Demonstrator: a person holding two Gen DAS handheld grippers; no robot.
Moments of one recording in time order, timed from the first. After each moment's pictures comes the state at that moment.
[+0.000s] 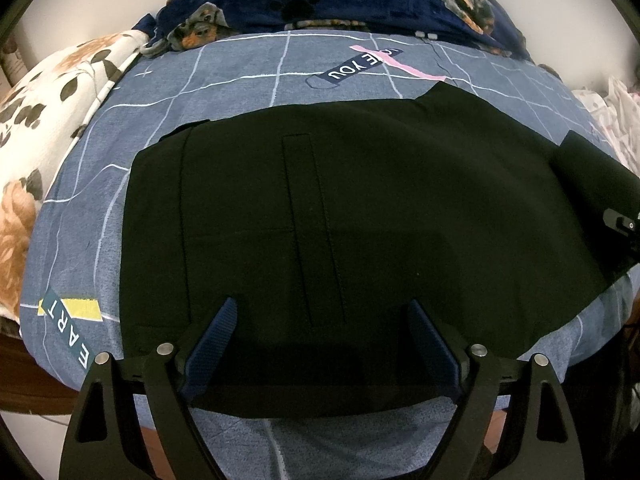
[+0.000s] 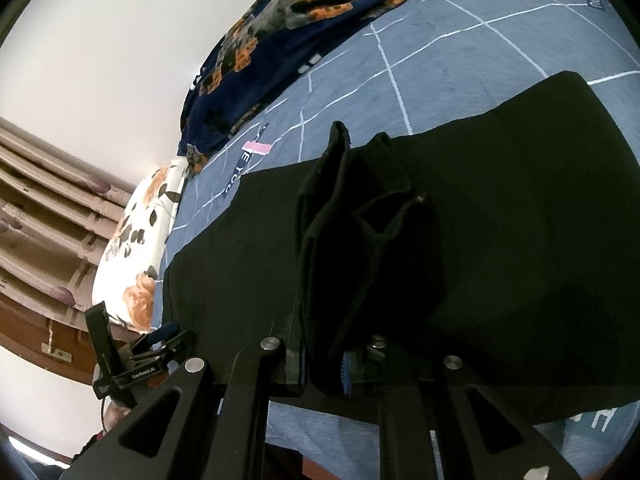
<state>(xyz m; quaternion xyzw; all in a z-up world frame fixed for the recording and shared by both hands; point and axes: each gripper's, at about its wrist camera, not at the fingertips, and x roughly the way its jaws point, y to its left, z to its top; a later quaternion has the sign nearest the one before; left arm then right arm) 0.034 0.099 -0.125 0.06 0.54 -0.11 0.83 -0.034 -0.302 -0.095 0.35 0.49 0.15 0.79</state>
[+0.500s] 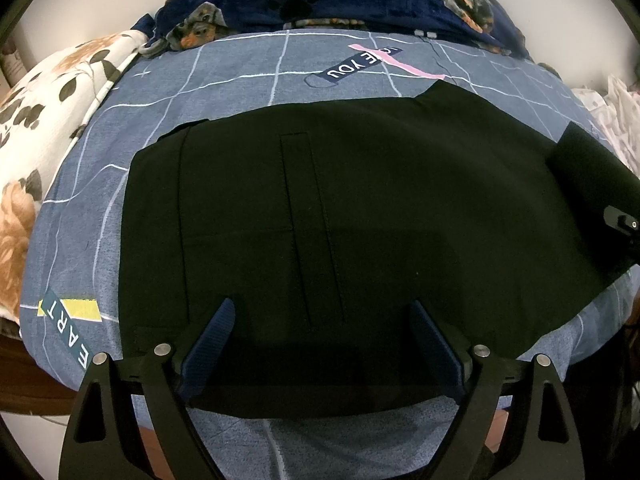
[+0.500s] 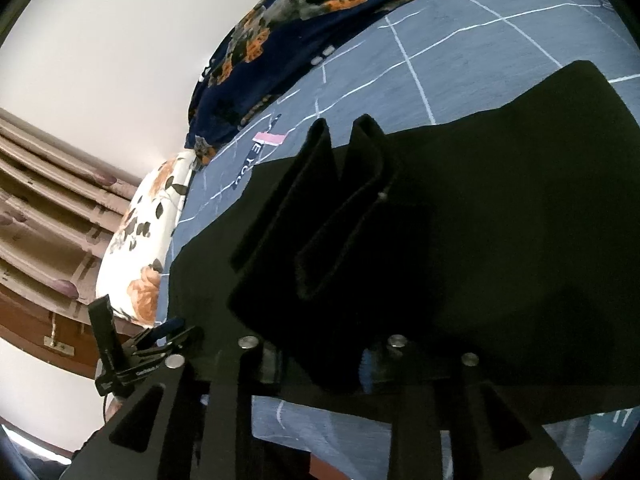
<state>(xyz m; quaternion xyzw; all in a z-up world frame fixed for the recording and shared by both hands) 0.034 0.099 -0.125 0.06 0.54 -0.11 0.83 -0.032 -0.290 -0.093 0.34 0.49 0.16 0.79</state>
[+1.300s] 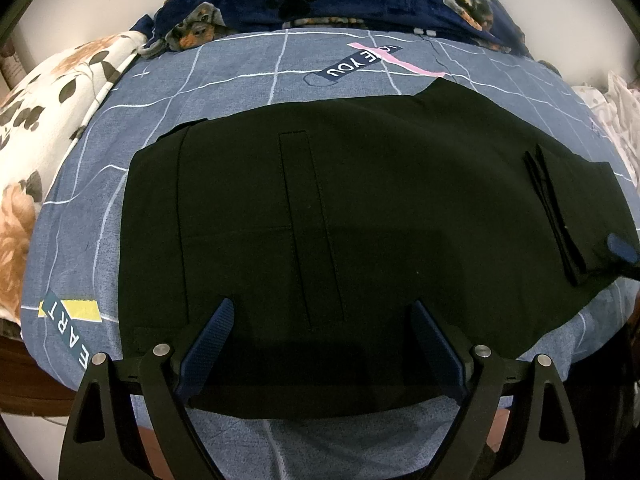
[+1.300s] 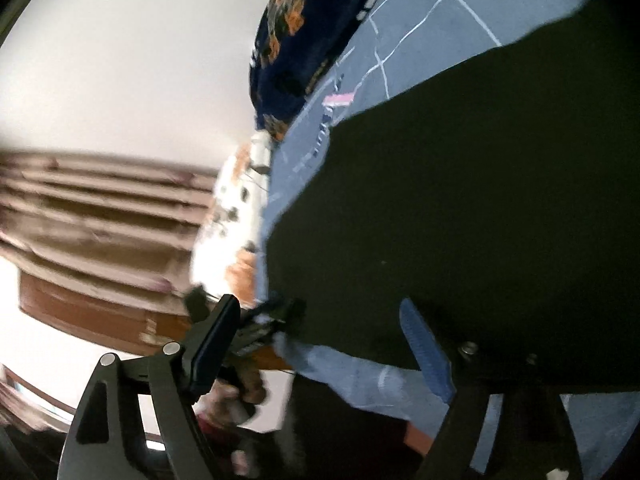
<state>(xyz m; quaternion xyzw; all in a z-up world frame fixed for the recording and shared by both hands) 0.031 0.097 -0.126 0.07 0.54 -0.11 0.83 -0.034 -0.281 -0.102 0.49 0.47 0.29 0.67</state>
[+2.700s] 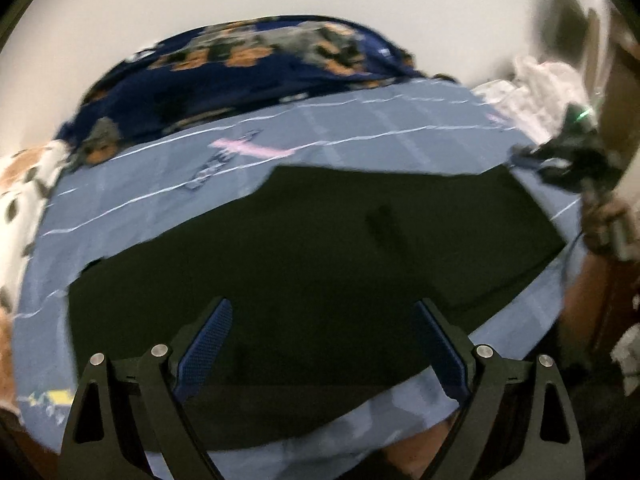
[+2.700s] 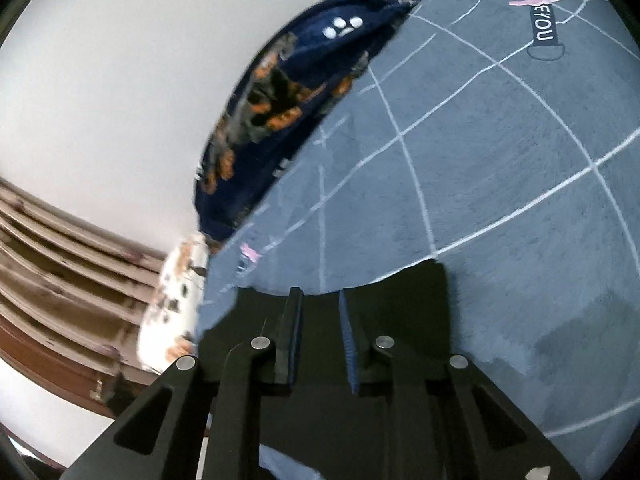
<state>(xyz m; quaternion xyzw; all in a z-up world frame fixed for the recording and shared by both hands) 0.006 0.002 -0.063 0.10 0.44 -0.27 0.85 0.002 -0.465 -0.087 0.42 0.43 0.15 0.78</state>
